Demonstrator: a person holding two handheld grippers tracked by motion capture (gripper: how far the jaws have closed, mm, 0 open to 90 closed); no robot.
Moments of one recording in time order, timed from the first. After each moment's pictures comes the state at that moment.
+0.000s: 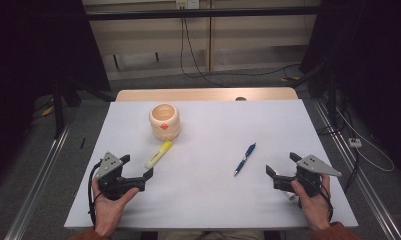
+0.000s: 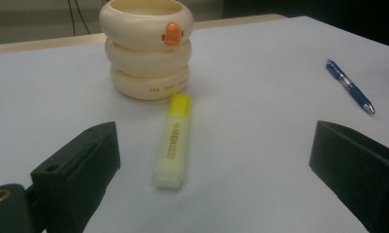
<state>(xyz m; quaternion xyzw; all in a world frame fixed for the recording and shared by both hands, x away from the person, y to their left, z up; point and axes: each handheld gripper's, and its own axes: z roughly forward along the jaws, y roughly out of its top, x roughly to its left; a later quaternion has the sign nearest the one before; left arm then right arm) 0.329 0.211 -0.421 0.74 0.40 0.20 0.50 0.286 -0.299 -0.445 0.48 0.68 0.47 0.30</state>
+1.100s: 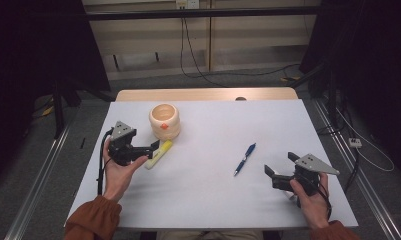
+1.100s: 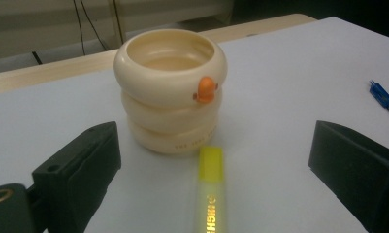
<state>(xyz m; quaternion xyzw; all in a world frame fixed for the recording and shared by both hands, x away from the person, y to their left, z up) 0.409 0.191 -0.394 0.75 0.40 0.21 0.48 0.289 -0.296 -0.446 0.48 0.68 0.47 0.29</state>
